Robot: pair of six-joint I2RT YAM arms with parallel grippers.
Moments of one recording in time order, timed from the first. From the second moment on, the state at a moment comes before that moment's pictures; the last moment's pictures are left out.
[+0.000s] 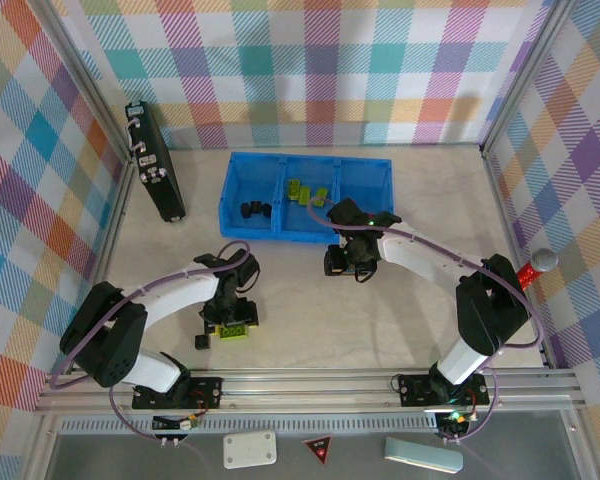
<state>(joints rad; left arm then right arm) -0.61 1.45 0.76 -0.94 0.07 -0.79 0.68 1.63 1.20 -0.84 -0.09 0.57</state>
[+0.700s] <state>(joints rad) -0.70 1.50 0.83 -0.96 0.05 -0.82 0.68 1.63 1.20 -0.85 -0.09 0.57</state>
